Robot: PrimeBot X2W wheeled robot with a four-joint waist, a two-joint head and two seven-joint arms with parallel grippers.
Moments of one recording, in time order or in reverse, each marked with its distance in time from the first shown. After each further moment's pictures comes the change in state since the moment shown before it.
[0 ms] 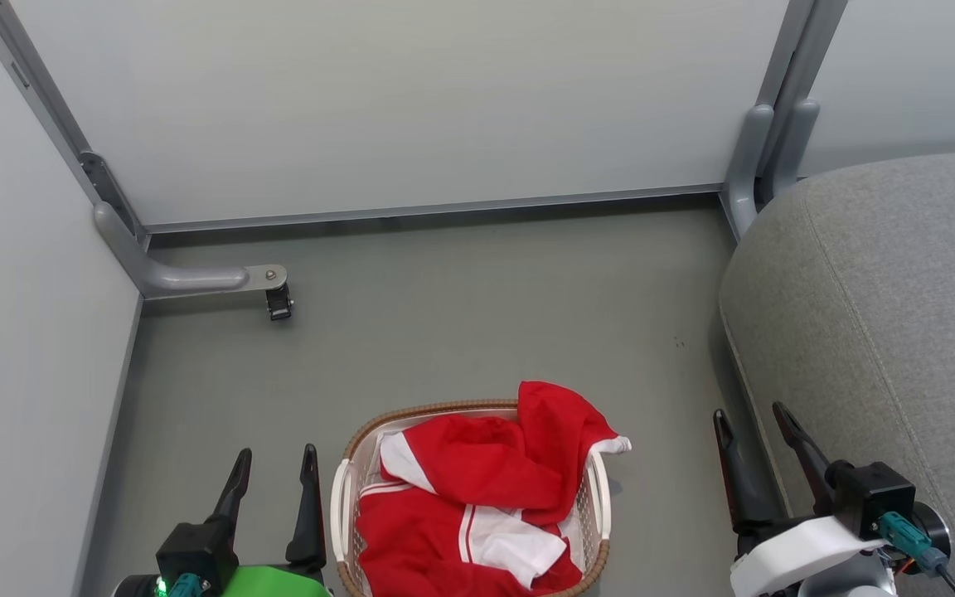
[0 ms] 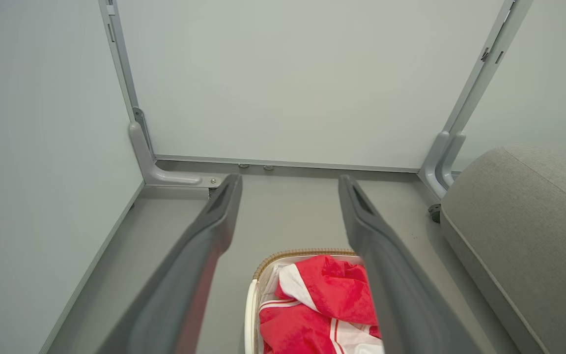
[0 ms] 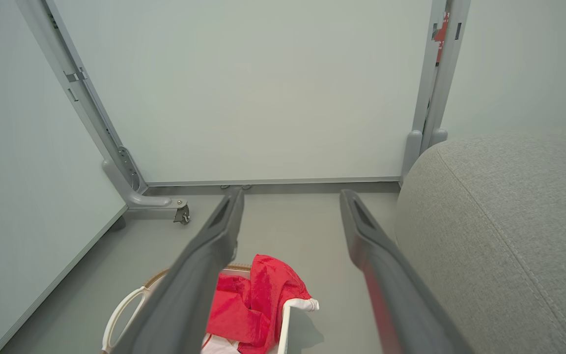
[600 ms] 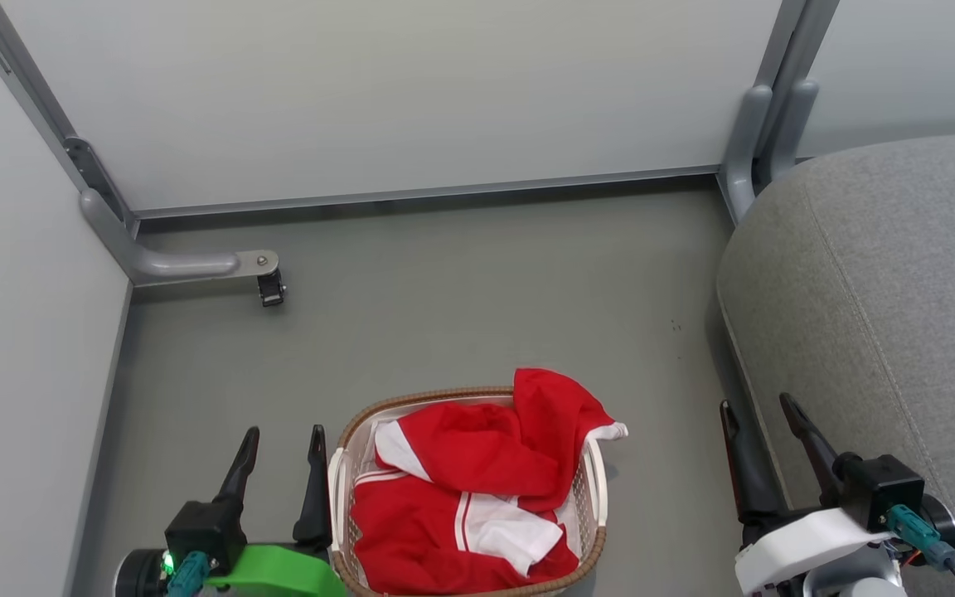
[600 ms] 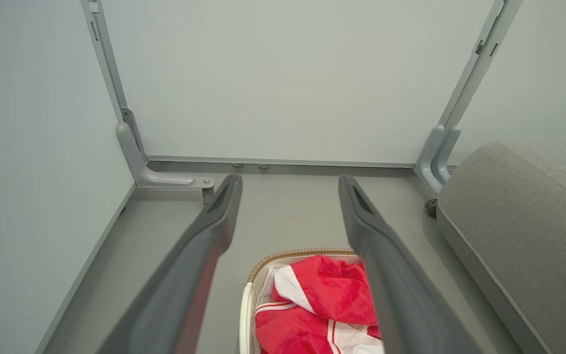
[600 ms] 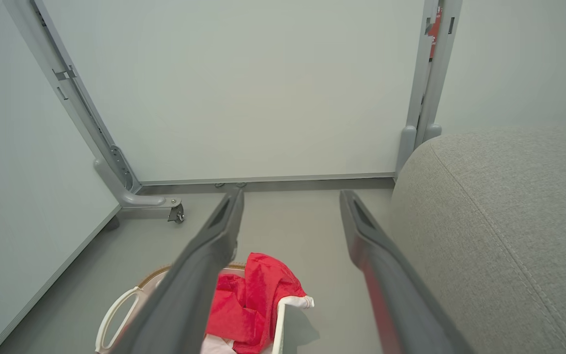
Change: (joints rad) left arm -0.034 0.000 -0.013 0.013 0.008 -0.002 0.000; right arm -0.006 0.000 -0.011 -0.009 0.000 0.000 0.000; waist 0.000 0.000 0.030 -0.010
